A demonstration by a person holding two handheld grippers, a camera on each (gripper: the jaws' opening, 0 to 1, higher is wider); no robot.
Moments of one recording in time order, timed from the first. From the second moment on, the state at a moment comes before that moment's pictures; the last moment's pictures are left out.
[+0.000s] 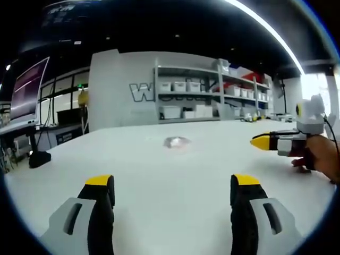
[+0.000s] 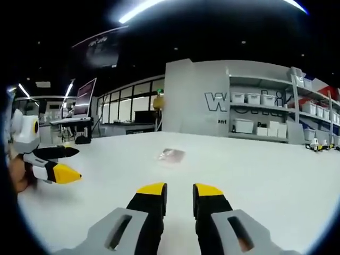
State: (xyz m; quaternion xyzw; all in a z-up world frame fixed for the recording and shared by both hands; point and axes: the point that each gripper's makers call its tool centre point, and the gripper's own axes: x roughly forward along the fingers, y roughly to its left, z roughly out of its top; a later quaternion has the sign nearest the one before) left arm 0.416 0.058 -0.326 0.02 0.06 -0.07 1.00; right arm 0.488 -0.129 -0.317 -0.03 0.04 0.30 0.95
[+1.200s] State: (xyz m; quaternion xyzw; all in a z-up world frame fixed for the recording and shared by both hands) left arm 0.416 0.060 -0.327 0.02 0.06 -0.07 1.00; right arm 0.486 -0.119 -0.323 -0.03 0.05 0.31 0.95
